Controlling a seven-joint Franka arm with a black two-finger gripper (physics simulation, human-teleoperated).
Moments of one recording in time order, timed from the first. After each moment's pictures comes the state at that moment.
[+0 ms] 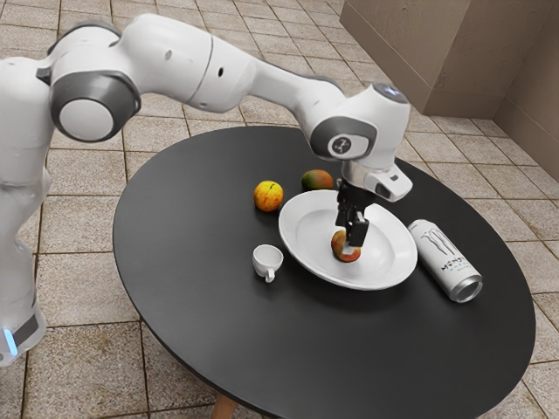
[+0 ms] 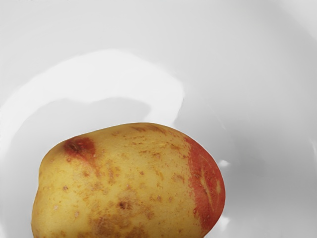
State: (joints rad) arm -0.45 0.29 0.37 -1.62 -0.13 1.94 0.16
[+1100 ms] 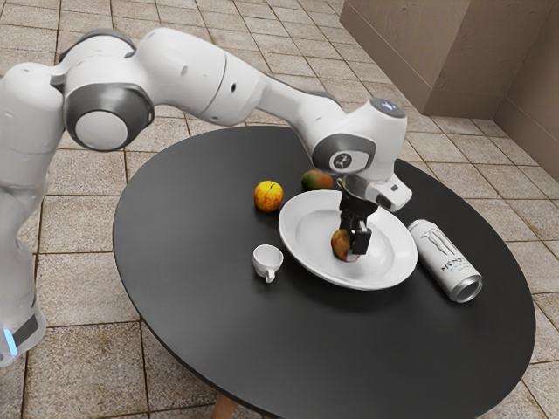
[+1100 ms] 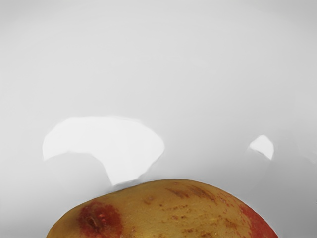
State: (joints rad) arm -0.42 0.36 0.37 -1.63 -0.15 2.03 0.16
